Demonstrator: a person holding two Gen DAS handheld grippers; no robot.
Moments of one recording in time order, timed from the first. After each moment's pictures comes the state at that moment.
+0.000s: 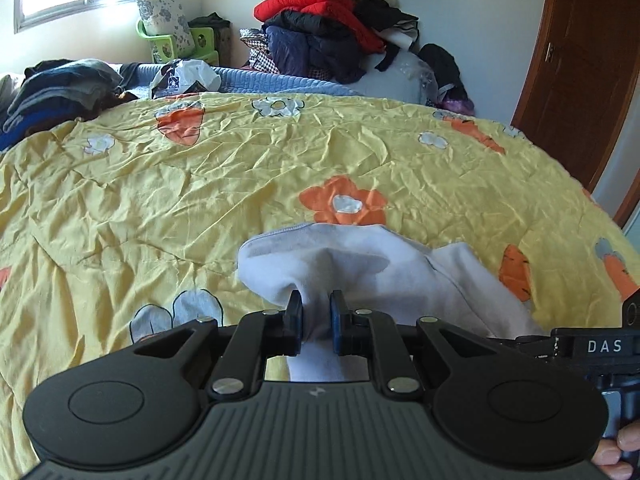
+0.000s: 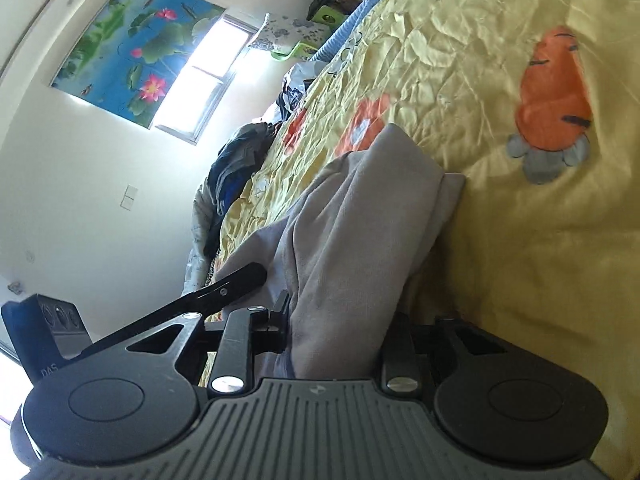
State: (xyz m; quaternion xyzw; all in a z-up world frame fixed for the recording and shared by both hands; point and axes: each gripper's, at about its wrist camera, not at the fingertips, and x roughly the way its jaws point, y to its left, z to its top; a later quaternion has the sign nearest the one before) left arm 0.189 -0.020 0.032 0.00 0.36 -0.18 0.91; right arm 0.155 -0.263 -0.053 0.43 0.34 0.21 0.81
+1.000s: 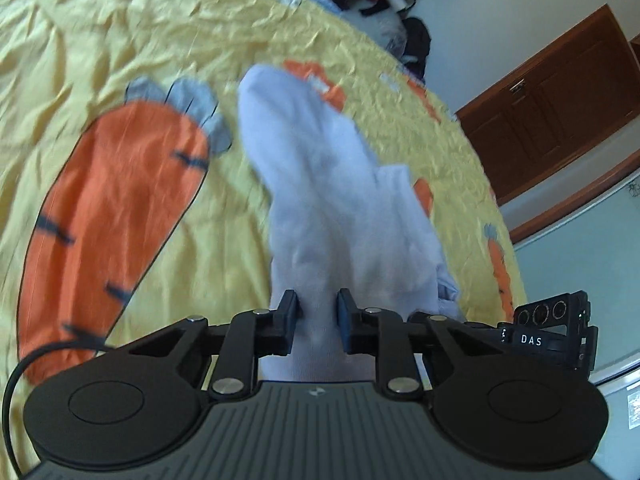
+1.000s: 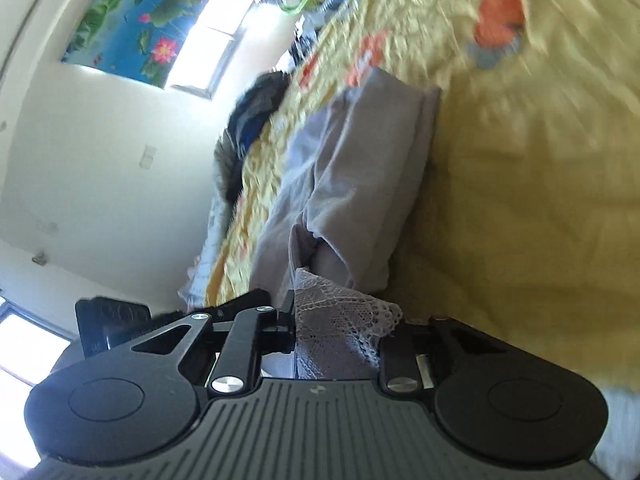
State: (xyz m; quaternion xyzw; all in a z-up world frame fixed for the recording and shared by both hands) left arm 0.127 0.059 -0.005 -0.21 0.50 -0.28 0.79; right arm 0.081 -0.273 -0.056 0.42 0.42 0.27 0.76
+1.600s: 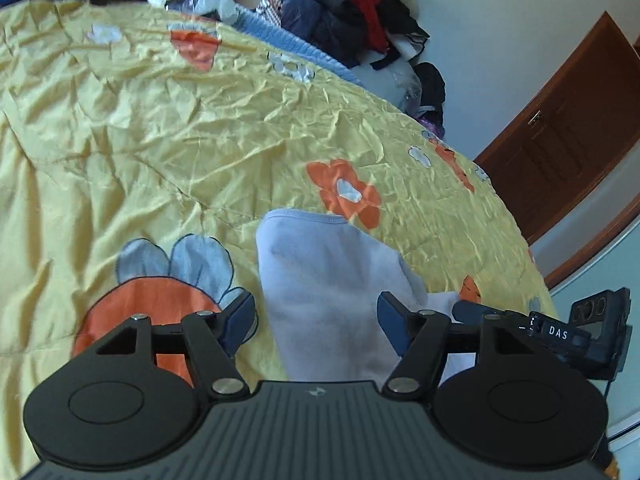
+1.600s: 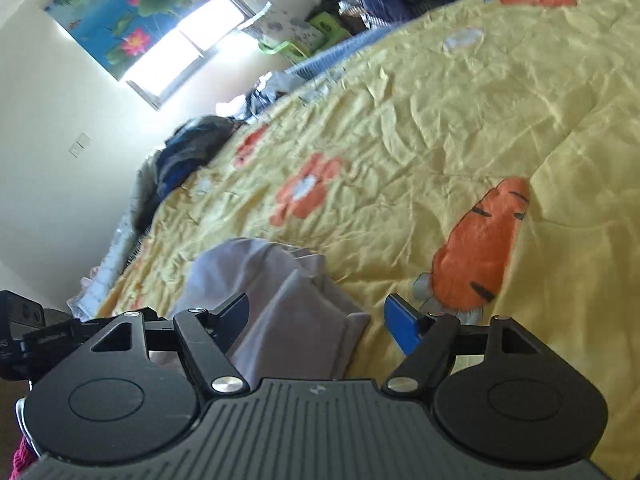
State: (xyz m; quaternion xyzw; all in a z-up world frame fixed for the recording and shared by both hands) left arm 0.229 0.044 0.003 -0.19 0.43 -0.25 0.85; right arm 0.201 -0.306 -0.031 0.28 0.36 0.19 0.87
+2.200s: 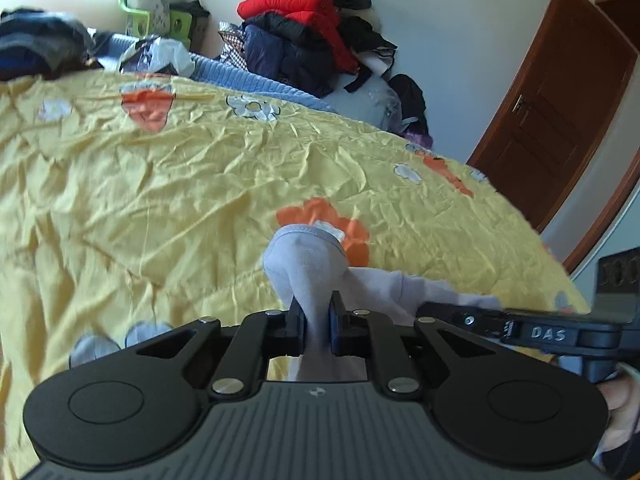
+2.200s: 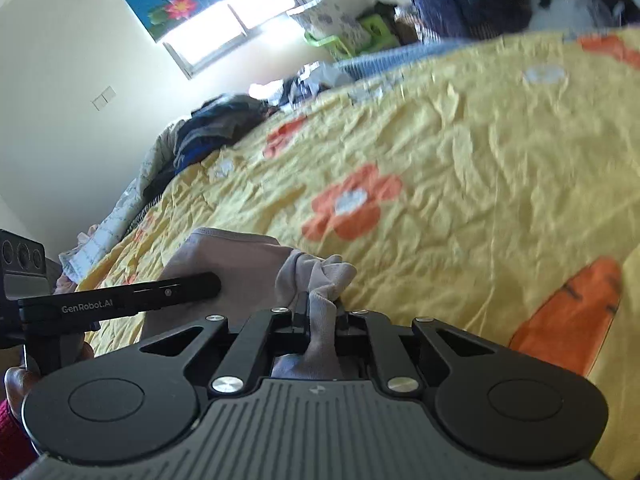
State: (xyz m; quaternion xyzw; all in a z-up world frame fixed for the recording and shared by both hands) left arm 0.243 -0.004 0.005 -0.09 0.35 -0.25 0.90; right arm 0.225 -0.262 -0.009 0.18 0.32 0.21 0.90
